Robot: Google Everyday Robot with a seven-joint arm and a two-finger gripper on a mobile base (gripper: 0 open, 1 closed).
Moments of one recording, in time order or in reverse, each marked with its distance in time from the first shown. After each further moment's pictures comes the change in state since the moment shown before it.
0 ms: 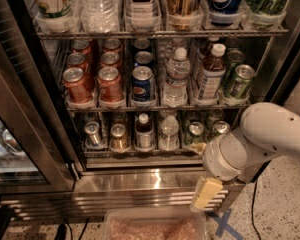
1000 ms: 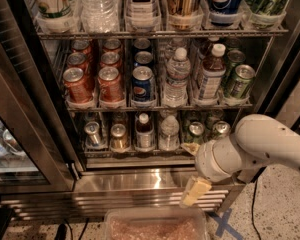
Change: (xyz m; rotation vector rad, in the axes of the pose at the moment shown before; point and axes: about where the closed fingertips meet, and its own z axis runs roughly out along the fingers) arm -0.011 -0.017 0.033 0.064 -0.108 -0.016
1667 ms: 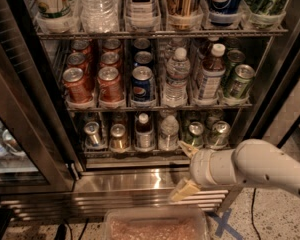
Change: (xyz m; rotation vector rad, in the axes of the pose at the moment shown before) arm -0.003 -0.019 0.030 0.193 -0.153 -0.003
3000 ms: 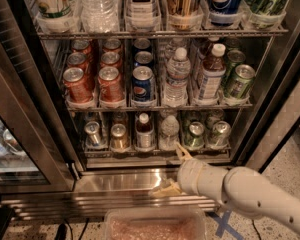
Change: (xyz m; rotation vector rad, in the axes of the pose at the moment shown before) arm -0.018 -0.007 0.035 0.220 -0.196 0.137
